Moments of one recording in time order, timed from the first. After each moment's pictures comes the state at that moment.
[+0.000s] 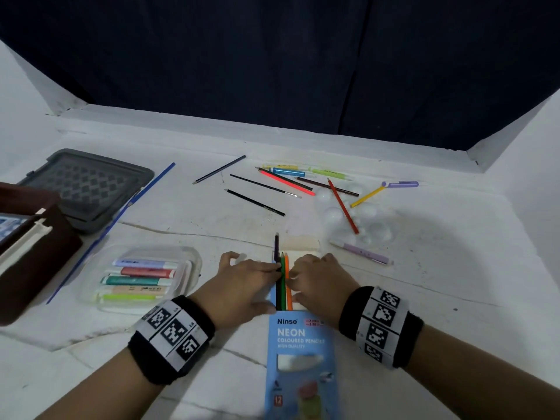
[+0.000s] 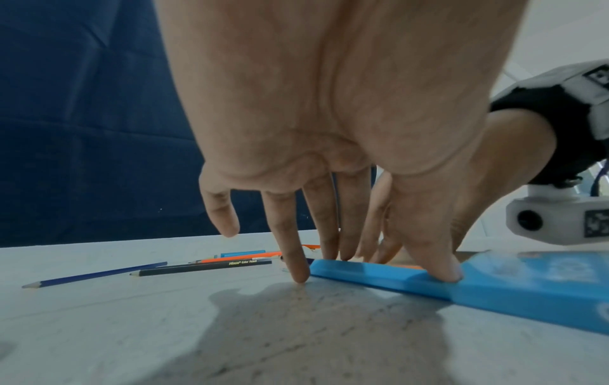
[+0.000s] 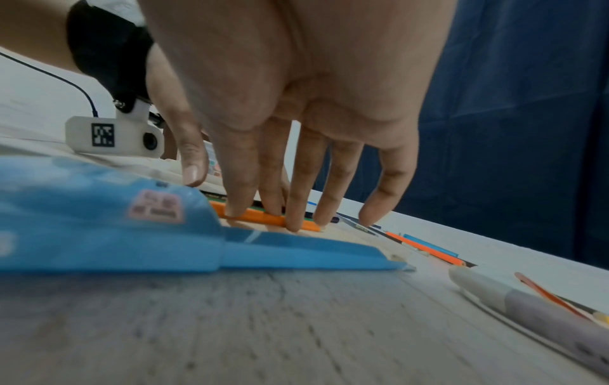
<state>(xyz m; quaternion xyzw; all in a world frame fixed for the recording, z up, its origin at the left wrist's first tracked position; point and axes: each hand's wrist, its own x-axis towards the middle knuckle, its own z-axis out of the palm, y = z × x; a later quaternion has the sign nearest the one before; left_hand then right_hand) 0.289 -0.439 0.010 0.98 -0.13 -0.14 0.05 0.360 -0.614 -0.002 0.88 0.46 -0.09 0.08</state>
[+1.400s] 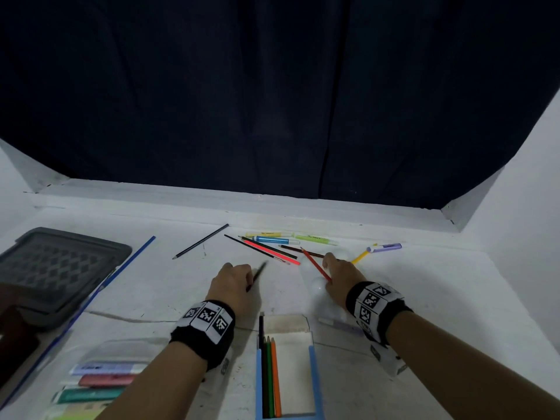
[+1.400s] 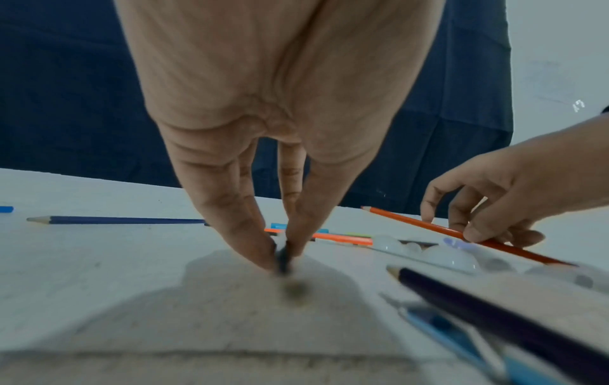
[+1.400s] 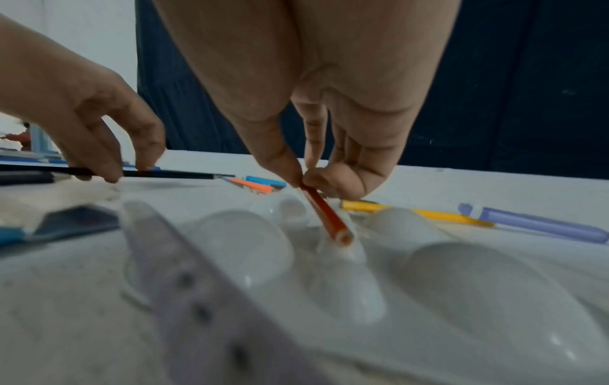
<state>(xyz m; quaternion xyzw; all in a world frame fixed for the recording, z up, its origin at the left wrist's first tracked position) 0.433 -0.414 0.010 0.97 0.14 -0.02 0.21 0.520 -0.637 0.005 0.97 0.15 -0.10 -0.15</state>
